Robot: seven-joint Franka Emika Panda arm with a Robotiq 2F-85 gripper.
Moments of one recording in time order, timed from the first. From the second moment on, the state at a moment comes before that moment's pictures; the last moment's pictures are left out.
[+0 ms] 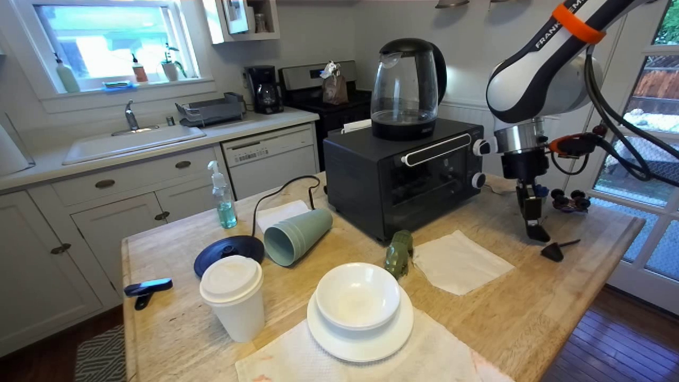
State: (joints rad) arm -0.24 0.39 -0.08 -2.14 0.05 2.09 -0.81
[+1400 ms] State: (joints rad) arm -0.27 0.39 -0.09 -2.13 0.12 1.97 -0.67
